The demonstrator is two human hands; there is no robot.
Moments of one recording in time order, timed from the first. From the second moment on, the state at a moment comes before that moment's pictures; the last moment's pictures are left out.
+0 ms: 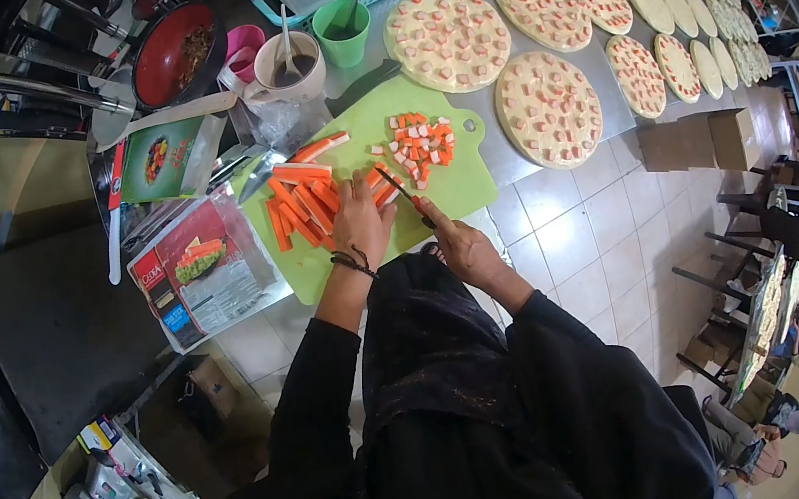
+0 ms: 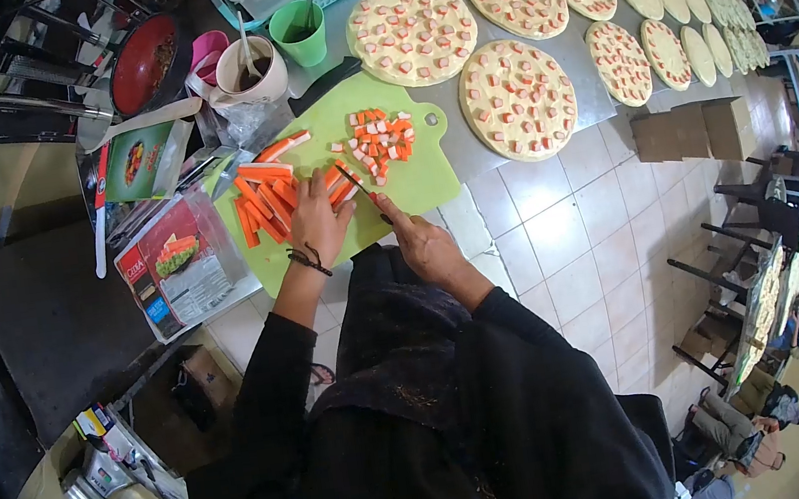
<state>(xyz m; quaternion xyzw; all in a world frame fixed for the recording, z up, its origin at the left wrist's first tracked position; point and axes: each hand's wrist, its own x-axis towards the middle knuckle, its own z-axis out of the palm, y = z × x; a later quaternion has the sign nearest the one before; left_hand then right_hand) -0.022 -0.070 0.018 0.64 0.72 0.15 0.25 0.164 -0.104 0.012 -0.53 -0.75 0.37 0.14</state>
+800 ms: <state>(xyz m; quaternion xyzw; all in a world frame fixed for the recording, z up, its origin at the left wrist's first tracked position) -0.017 -0.063 0.005 0.73 0.63 0.25 0.13 0.162 -0.113 0.027 -0.55 -0.75 0.34 0.14</state>
